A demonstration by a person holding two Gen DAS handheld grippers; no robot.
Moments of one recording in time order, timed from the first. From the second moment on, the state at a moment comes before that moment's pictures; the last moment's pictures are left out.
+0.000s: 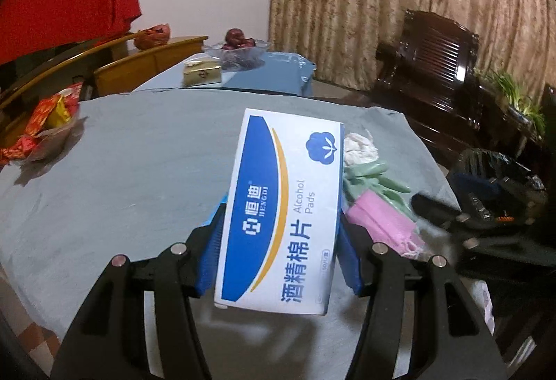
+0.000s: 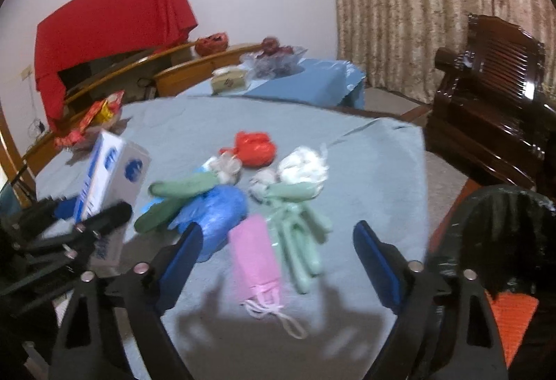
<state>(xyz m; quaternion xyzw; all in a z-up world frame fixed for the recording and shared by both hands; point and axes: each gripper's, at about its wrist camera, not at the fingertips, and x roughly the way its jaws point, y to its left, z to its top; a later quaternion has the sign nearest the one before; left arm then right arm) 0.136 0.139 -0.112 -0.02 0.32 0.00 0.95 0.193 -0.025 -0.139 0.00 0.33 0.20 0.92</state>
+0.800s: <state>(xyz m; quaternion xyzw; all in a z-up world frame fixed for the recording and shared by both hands) 0.132 0.158 -0.117 -0.02 0.33 0.02 0.95 0.199 -0.013 -0.163 -0.02 0.38 0.22 0.90</state>
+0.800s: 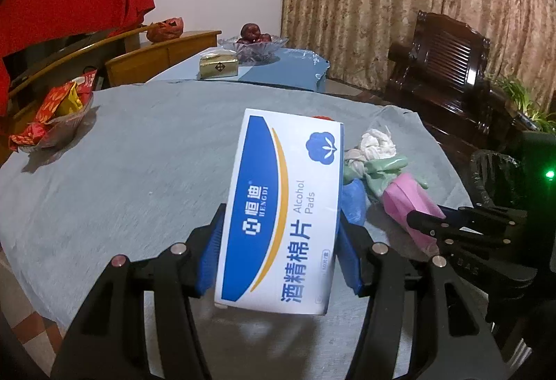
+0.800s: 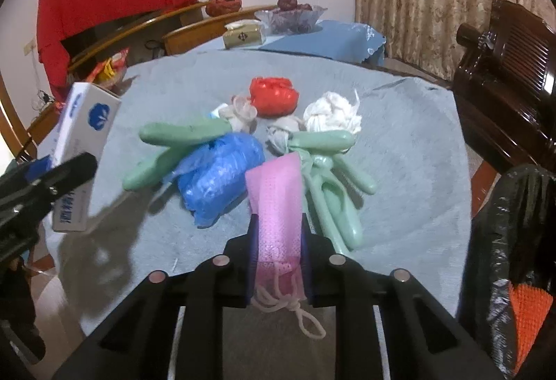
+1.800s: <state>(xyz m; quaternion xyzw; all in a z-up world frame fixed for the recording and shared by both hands) 0.143 0.034 -0.067 0.01 0.28 -0.11 0.95 0.154 -0.149 -0.075 0.06 0.29 0.14 0.95</state>
